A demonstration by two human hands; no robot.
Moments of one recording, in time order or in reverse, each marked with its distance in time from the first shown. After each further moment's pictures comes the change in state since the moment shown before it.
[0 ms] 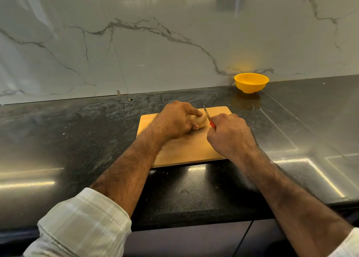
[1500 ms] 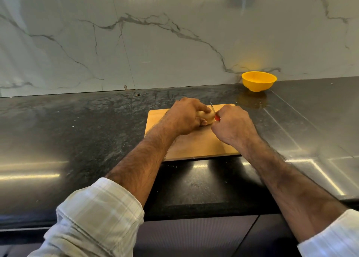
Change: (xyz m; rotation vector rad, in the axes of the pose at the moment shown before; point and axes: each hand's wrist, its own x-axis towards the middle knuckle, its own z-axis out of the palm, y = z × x) left_hand -0.001 -0.003 0.007 -0.077 0.054 -0.020; right_hand 0.010 -0.014 0.004 0.051 0.100 0.007
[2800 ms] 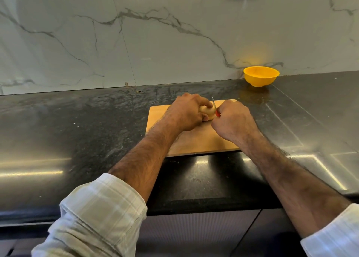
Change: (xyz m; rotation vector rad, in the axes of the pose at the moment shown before) left_hand -0.003 0.006 -0.001 0.059 0.018 0.005; right_hand -0.003 -0.004 0.004 0.027 -0.023 0.029
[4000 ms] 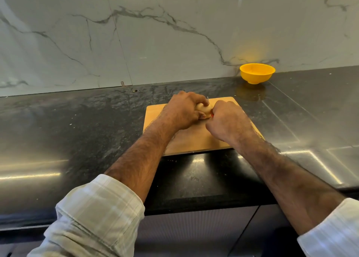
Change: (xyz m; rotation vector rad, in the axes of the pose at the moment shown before) left_hand -0.002 -0.001 0.000 -0.011 0.031 0.023; right_hand -0.011 -0.008 -0.004 -0.047 -0.021 -0.023
